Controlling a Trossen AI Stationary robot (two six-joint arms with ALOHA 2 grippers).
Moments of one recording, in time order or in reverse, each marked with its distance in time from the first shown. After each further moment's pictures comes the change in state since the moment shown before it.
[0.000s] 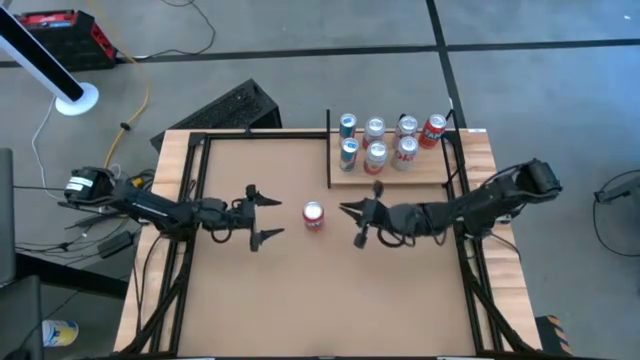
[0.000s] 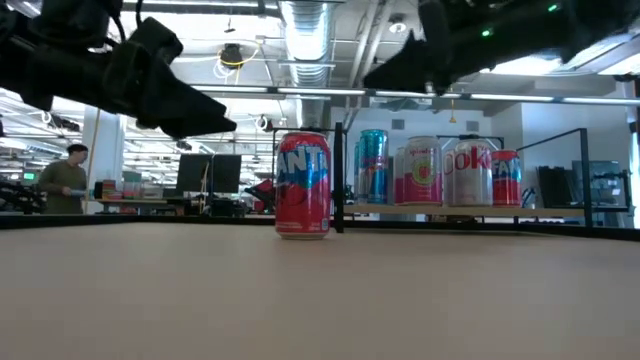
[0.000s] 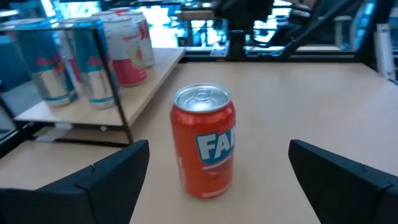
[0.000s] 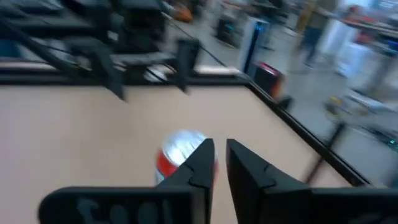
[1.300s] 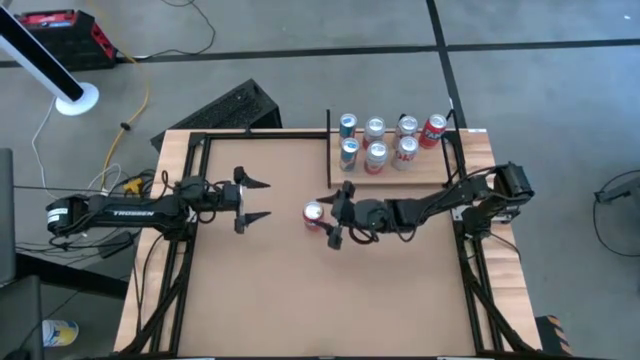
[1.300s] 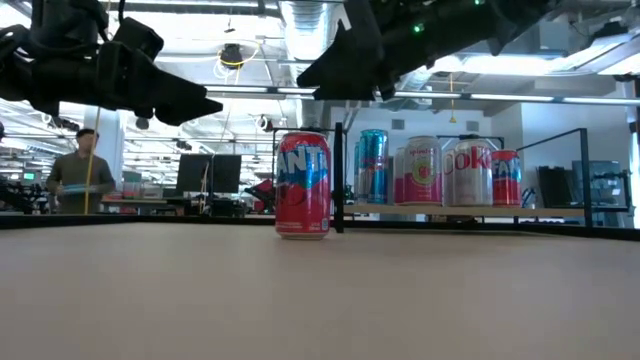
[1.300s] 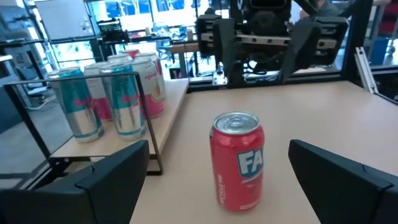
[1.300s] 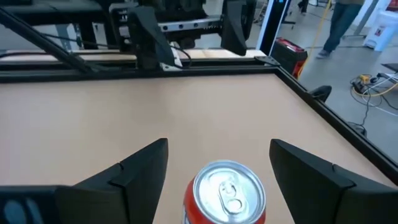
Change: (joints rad) left arm 0.395 -0.343 -0.077 -0.134 0.470 0.085; right arm -0.088 0.250 0.301 -0.121 -0.235 0.047
